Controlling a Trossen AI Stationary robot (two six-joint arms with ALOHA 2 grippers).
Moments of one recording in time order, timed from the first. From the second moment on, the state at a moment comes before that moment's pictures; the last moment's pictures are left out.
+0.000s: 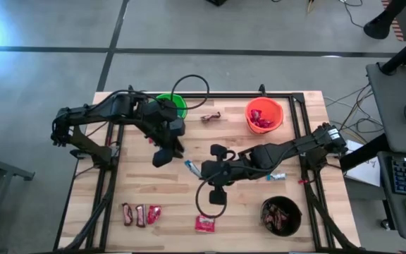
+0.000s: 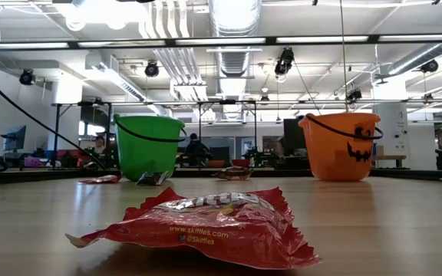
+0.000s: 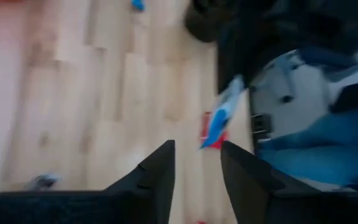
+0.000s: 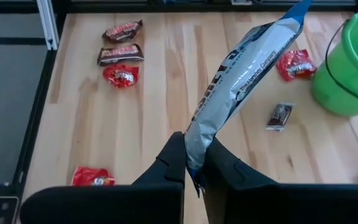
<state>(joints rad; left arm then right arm) 0.01 1.49 1.76 -1.17 0.32 -0.21 0.32 1.82 1.81 -0.78 0.24 0.24</state>
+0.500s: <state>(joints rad) 0.02 1.50 1.75 -1.10 0.41 -0.28 0.31 1.82 1.90 -0.78 0.23 0.16</state>
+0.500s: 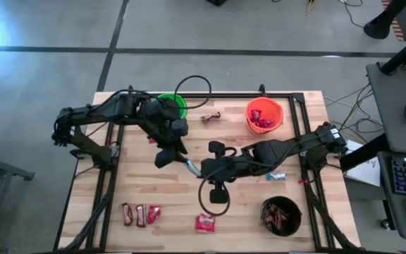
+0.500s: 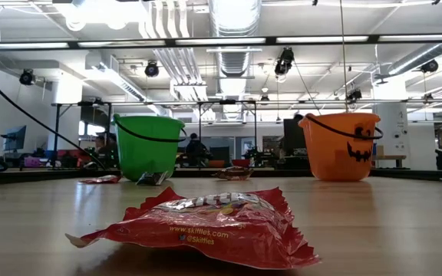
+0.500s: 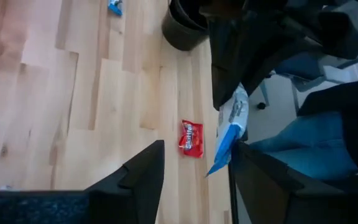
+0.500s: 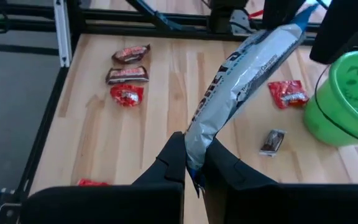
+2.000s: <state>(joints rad) 0.02 1.54 1.75 -1.04 0.48 -0.17 0.25 1.82 1.92 -0.80 0.21 0.14</state>
